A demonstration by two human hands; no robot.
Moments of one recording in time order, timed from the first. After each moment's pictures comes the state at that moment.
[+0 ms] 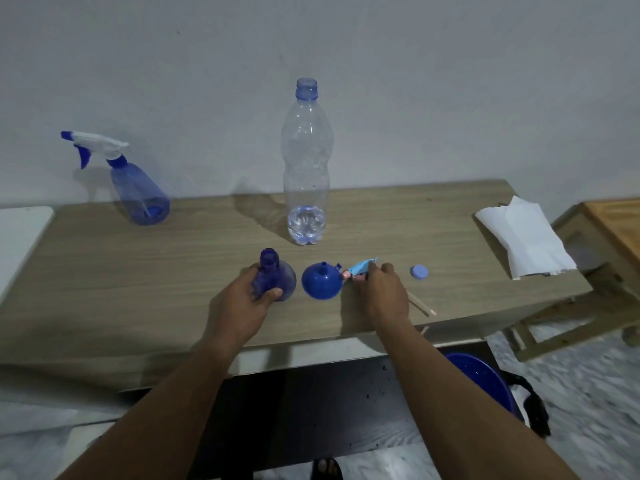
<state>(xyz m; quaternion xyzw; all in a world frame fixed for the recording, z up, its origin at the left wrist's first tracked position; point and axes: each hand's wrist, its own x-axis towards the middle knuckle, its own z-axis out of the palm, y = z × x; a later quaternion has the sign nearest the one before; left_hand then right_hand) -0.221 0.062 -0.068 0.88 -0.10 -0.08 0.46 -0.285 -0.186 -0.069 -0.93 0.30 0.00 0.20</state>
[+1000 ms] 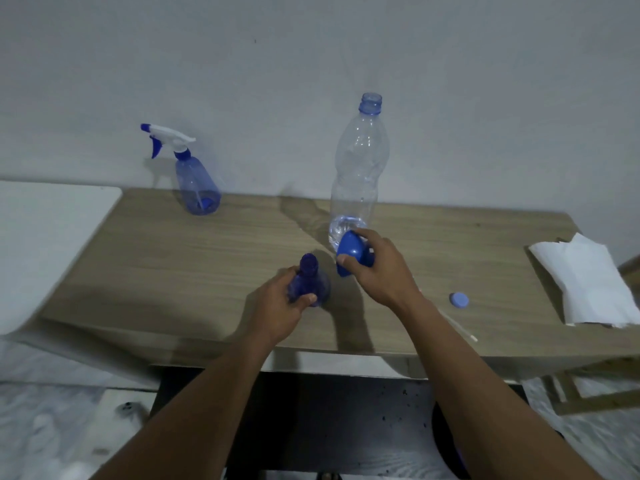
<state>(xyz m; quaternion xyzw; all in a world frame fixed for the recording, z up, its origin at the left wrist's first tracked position) -0.226 0.057 -0.061 0.87 -0.07 -0.07 0.48 -0.240 -0.148 0.006 -0.89 0.08 -0.04 0.44</state>
